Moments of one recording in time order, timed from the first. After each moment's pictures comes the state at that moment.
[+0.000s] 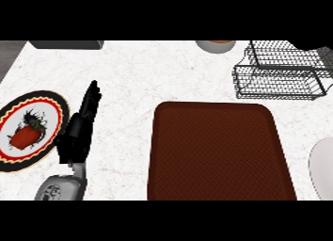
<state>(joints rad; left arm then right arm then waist) -0.13 0.03 -0.07 -1.55 -0.17 0.16 0.03 -0.92 -0.34 -0.26 -1.51 1.12 0.64 0.63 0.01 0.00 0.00</state>
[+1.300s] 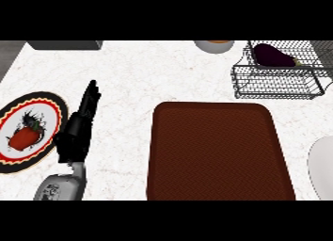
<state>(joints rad) -0.14 0.03 -0.07 -1.56 -0.17 0.16 0.04 -0.96 -0.45 -0.60 -1.09 0.89 0.15 0.49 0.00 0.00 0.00</state>
